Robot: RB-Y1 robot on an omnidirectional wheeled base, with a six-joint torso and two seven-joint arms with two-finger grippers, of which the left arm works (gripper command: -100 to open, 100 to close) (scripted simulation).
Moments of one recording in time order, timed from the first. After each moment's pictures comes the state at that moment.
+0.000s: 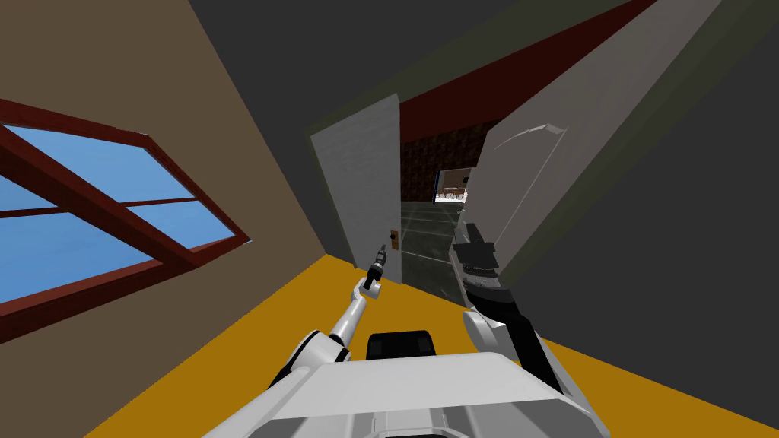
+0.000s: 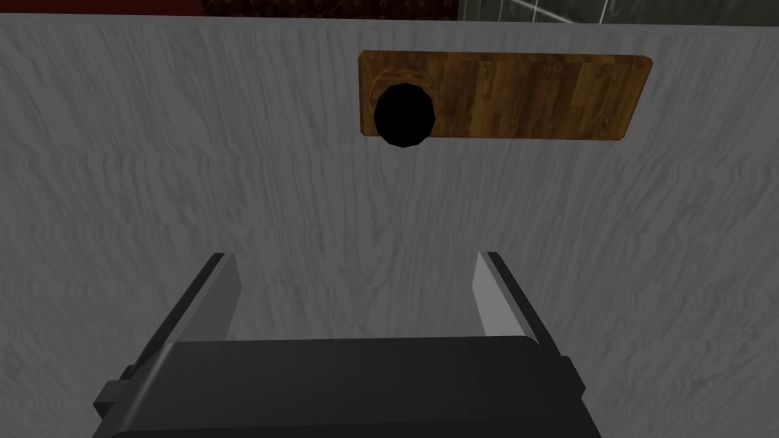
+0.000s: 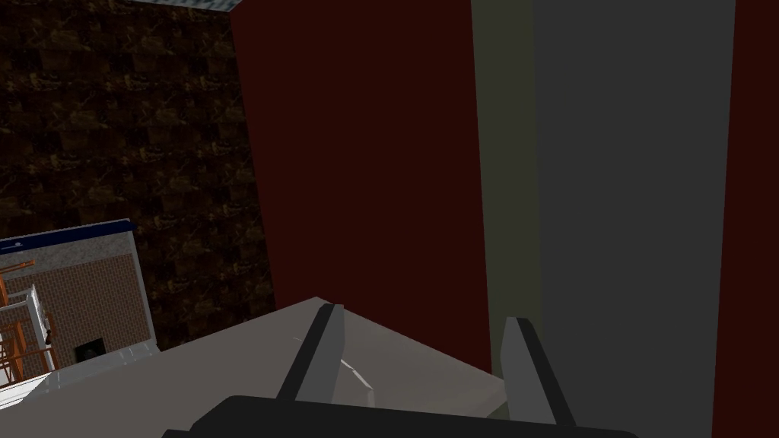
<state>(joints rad) -0.39 0.02 -0.20 -0.82 -0.04 -0.46 0.13</state>
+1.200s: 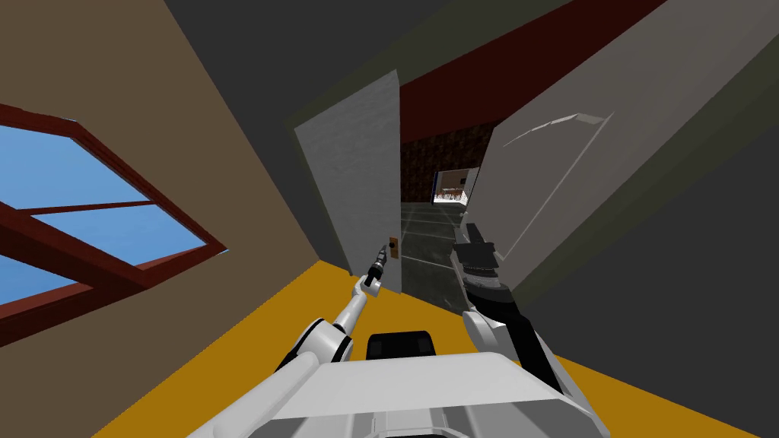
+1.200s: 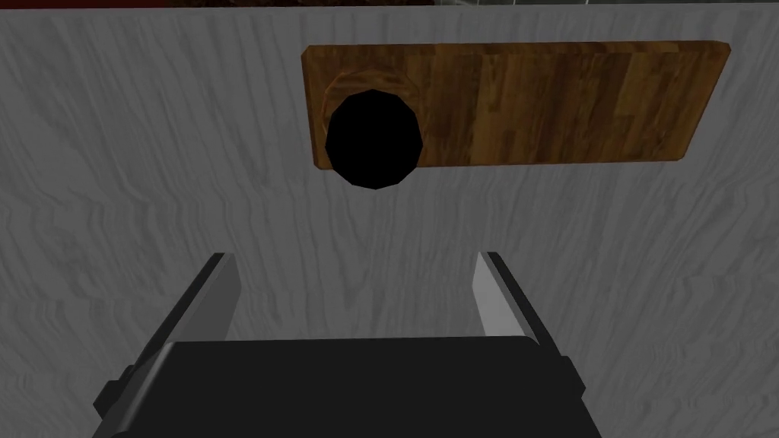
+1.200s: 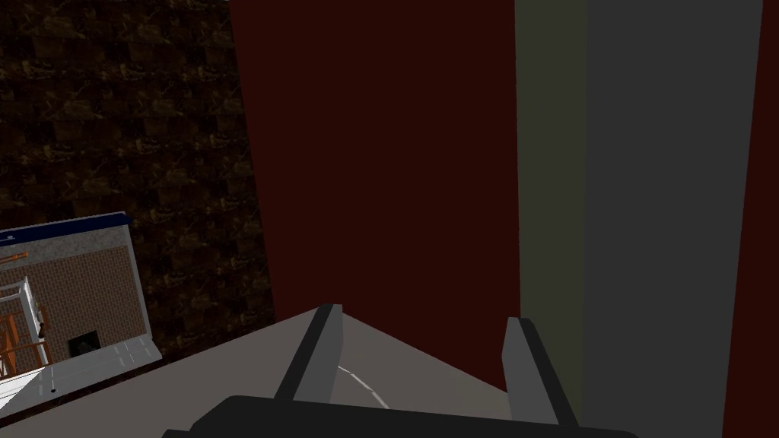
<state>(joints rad) -0.47 0.03 -0.22 -0.69 -0.04 -0.46 0.14</state>
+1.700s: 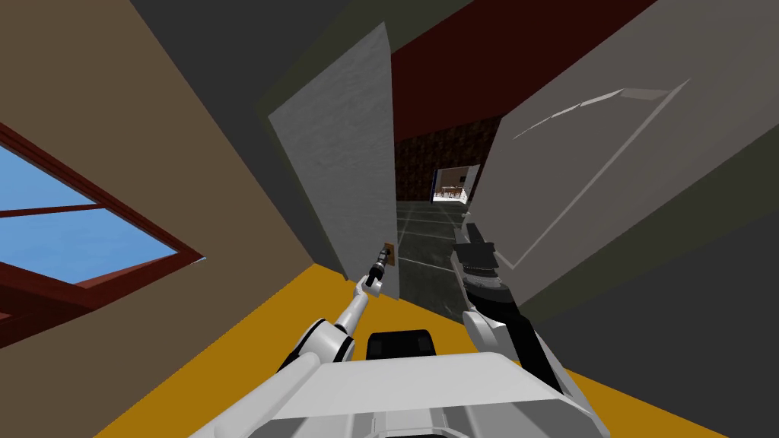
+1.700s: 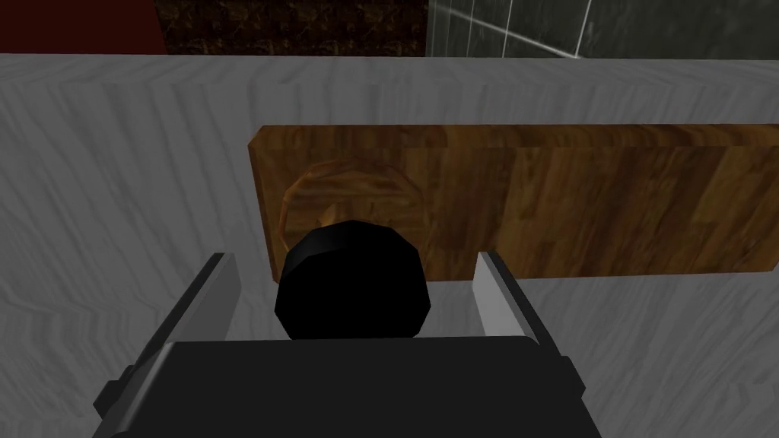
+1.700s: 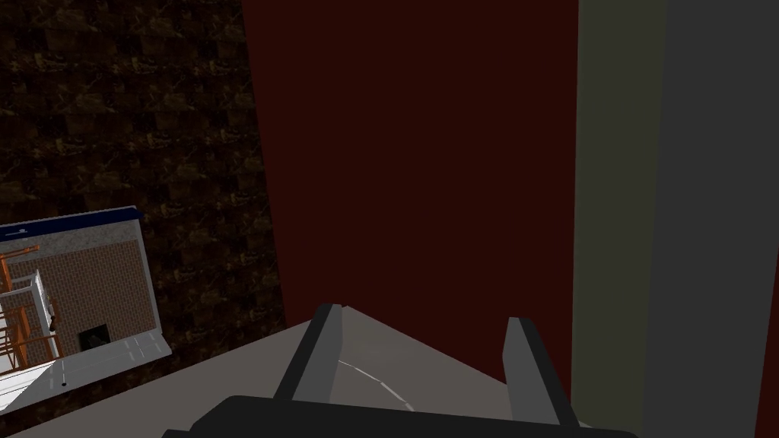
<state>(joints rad) -0.47 0.01 -0.21 -0.68 -0.03 -0.46 0.14</state>
